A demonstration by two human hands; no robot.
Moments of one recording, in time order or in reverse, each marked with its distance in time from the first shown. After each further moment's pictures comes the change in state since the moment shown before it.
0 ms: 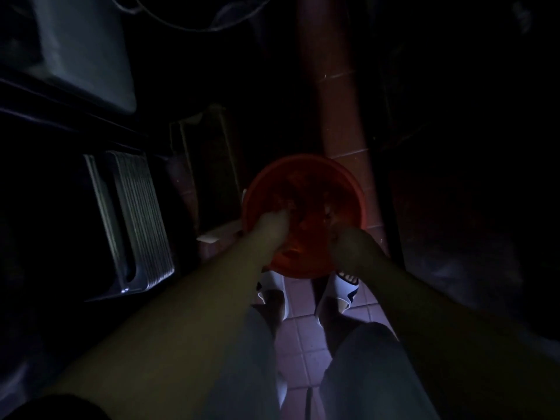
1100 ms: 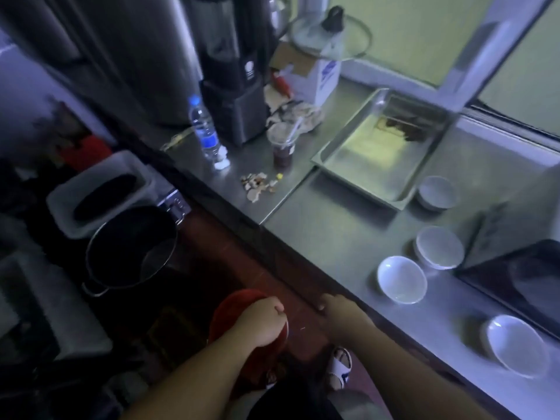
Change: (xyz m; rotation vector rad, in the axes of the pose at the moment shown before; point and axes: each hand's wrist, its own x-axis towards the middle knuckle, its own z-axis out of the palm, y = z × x) left_hand -0.452 0.060 0.023 1.360 -0.247 0.813; right_hand -0.448 -0.017 -0.118 0.274 0.495 0.278
